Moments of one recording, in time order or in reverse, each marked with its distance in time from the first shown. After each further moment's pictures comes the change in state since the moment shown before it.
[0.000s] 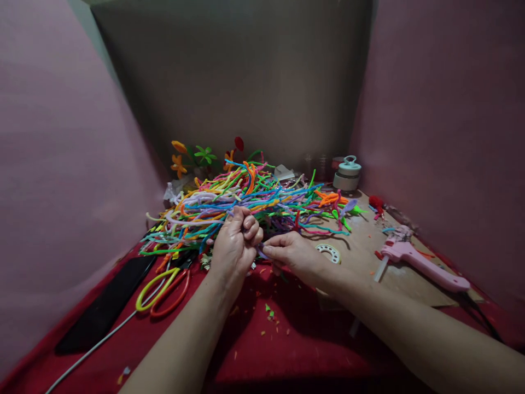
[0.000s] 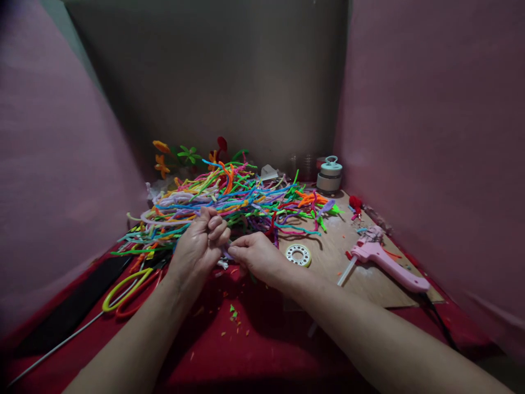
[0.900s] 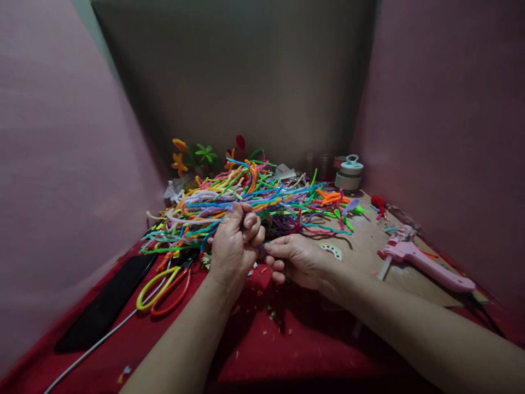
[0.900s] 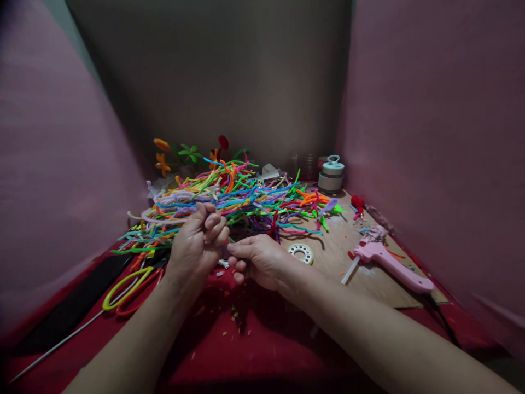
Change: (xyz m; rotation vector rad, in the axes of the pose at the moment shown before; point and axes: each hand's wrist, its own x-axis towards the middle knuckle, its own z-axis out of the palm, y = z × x) left_hand -0.010 0.010 0.012 0.013 -0.042 0.007; right_hand 0.000 0.004 0.005 0.671 -0.124 0.243
